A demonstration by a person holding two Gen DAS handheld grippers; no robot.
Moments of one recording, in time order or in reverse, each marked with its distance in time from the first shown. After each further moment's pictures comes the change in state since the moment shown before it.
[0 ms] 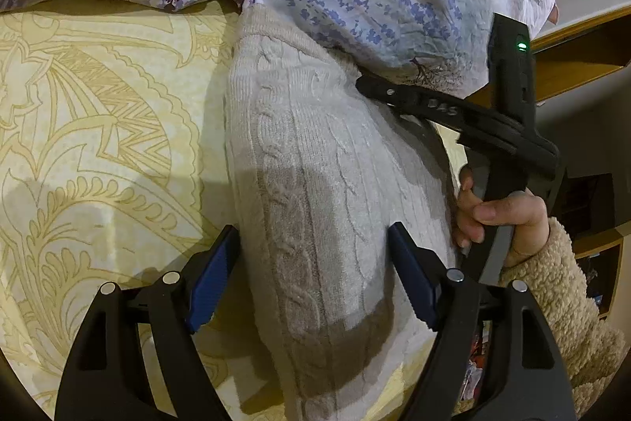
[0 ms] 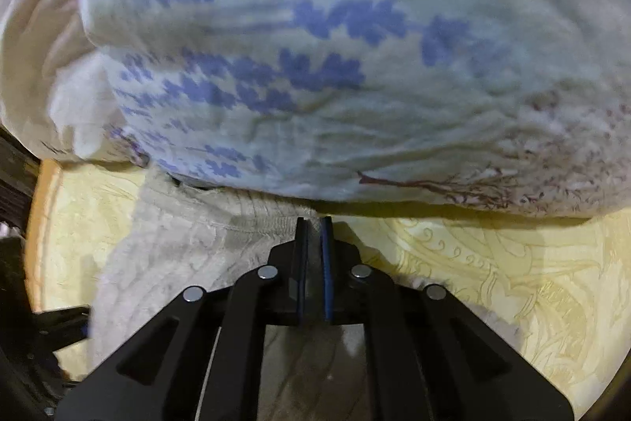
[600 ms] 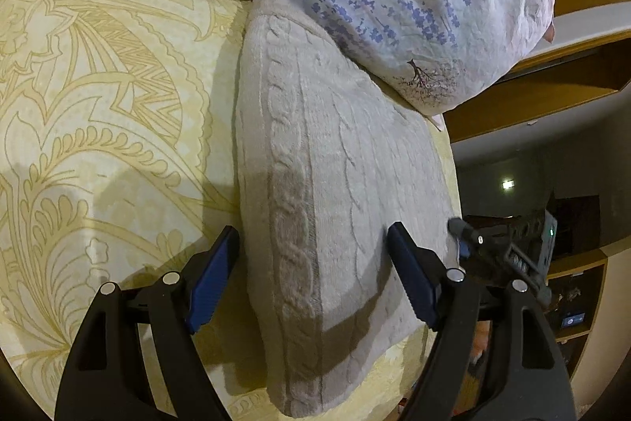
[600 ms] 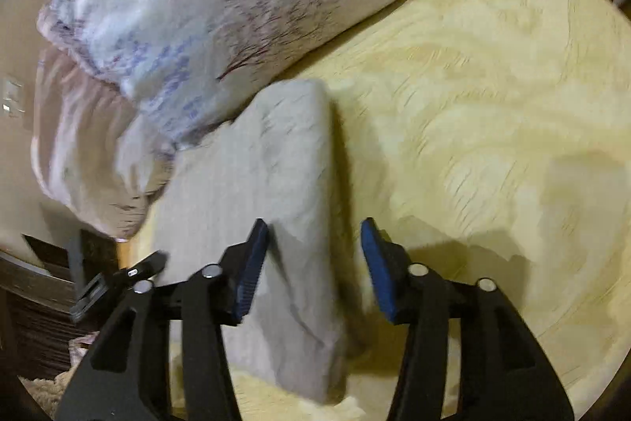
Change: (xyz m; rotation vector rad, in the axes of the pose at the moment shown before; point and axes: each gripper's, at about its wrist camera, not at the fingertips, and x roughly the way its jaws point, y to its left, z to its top) left arm -0.008 0.008 -0.020 -0.063 -0.021 -0.043; right arm -0.101 -0.095 -0.158 0.501 -0.157 0.232
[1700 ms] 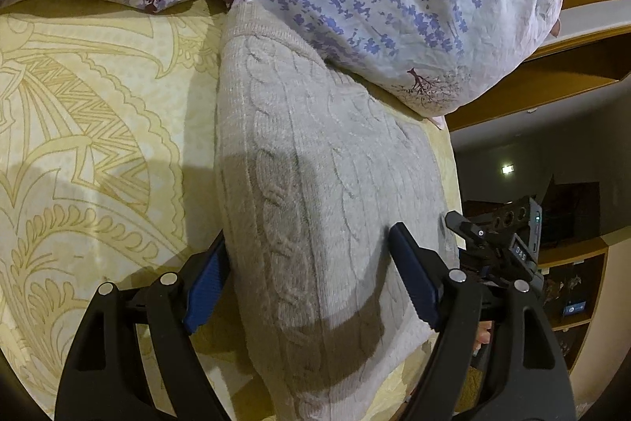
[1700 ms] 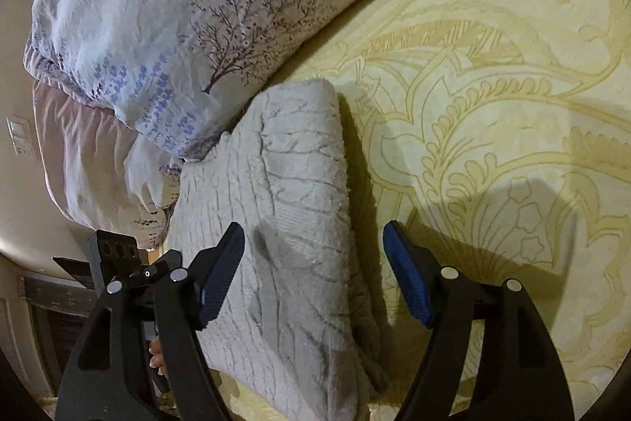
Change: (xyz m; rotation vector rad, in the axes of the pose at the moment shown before) left arm 0.022 -0.006 0.035 0.030 0.054 -0.011; right arm 0.032 -0.029 0.032 0.108 0.105 0.087
